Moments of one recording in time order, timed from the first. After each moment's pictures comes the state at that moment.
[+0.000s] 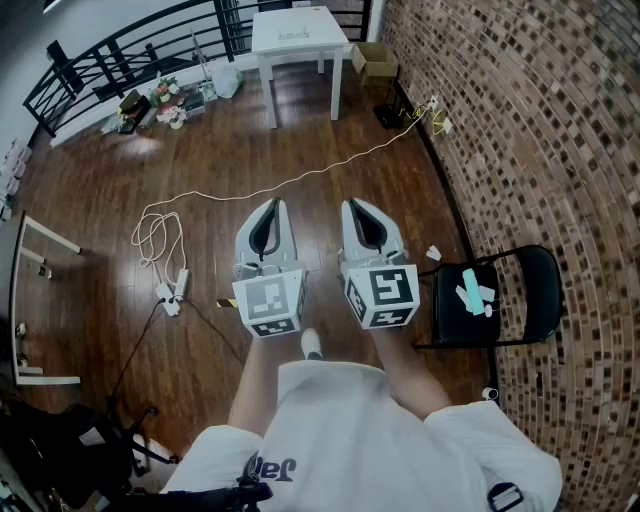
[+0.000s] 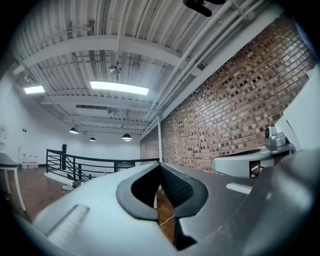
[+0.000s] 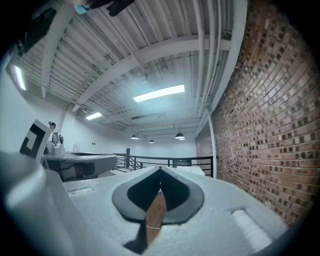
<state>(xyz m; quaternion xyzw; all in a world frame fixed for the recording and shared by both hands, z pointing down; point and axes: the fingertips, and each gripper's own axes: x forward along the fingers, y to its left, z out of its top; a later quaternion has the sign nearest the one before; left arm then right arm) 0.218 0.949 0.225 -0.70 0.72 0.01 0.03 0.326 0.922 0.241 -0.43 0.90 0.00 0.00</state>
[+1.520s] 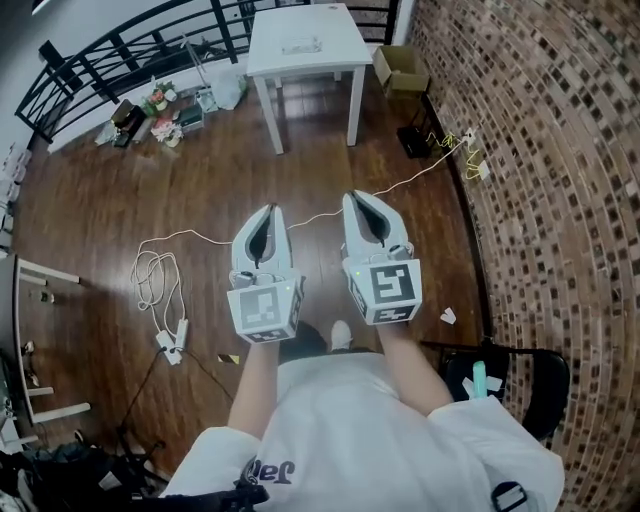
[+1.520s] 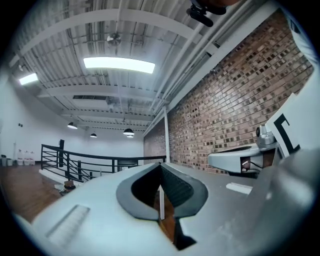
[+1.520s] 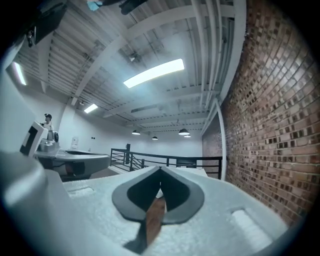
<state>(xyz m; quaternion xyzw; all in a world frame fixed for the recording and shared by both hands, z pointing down) 0.121 0.502 0.260 -0.68 0.73 0.01 0.01 0.228 0.455 0.271 -0.40 0.92 0.02 -0.02</state>
